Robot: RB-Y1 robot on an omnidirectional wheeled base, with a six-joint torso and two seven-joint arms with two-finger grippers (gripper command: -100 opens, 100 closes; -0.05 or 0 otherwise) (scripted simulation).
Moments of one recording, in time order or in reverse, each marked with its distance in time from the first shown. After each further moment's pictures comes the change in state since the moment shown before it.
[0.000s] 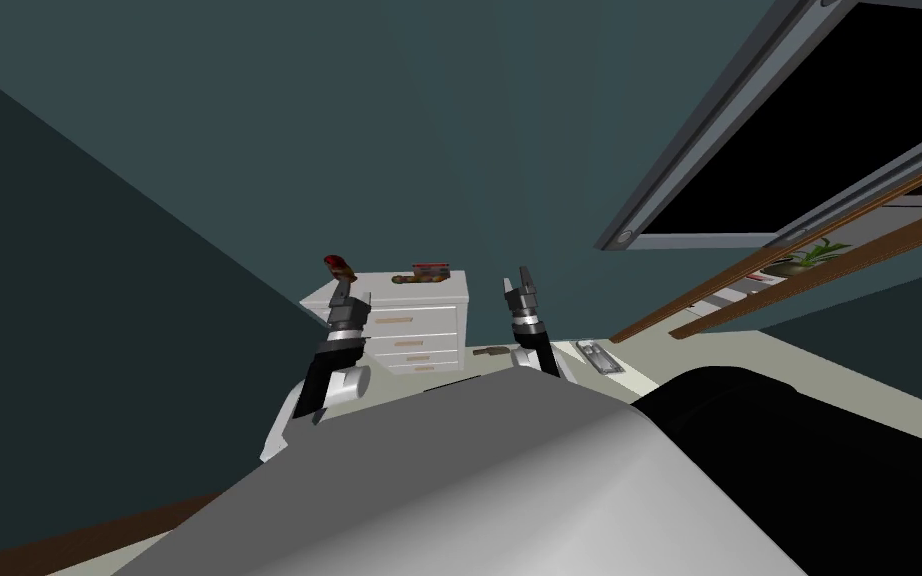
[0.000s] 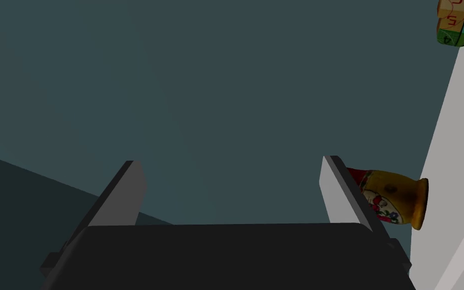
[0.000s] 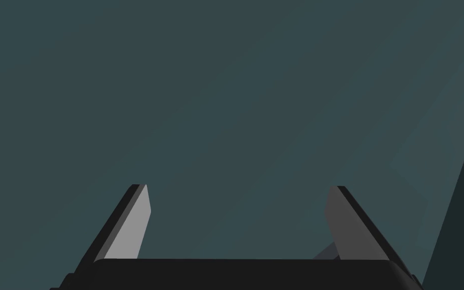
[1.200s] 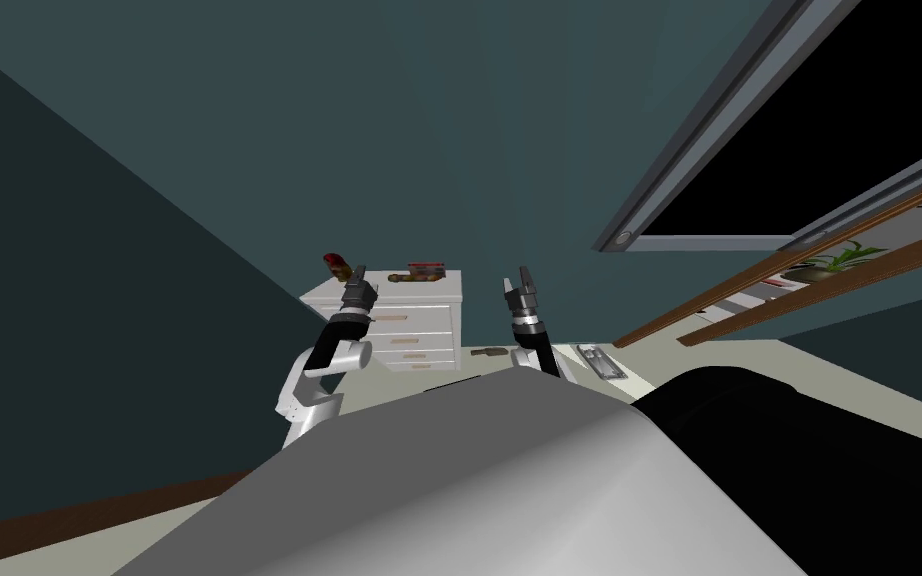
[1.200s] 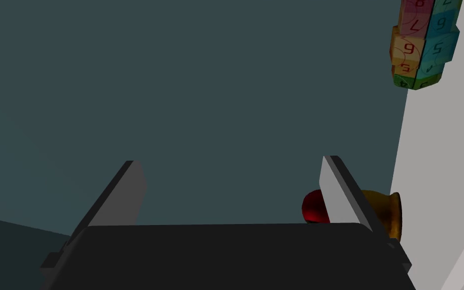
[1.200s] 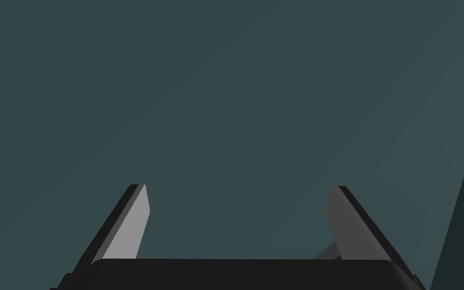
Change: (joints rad) left arm -0.228 0.060 0.015 0.065 0.014 0.311 -0.017; right arm 0.000 0.000 0.000 0.000 0.000 0.000 0.000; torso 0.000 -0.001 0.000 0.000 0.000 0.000
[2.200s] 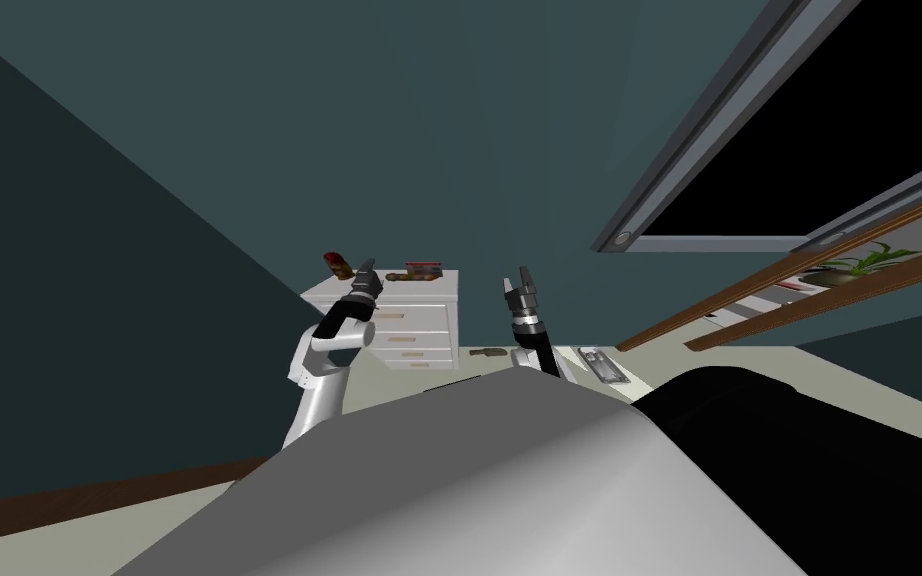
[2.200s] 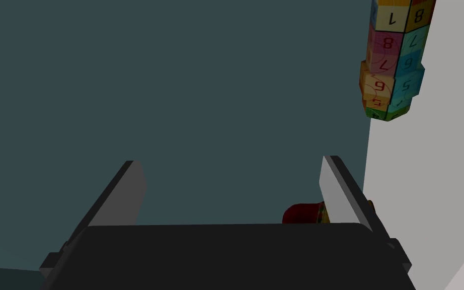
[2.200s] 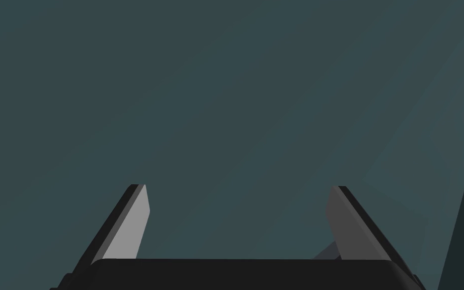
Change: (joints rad) left arm -0.189 0.012 0.009 0.065 0.014 0.271 -0.015; right arm 0.000 0.000 0.000 0.000 0.000 0.000 0.000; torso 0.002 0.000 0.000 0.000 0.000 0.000
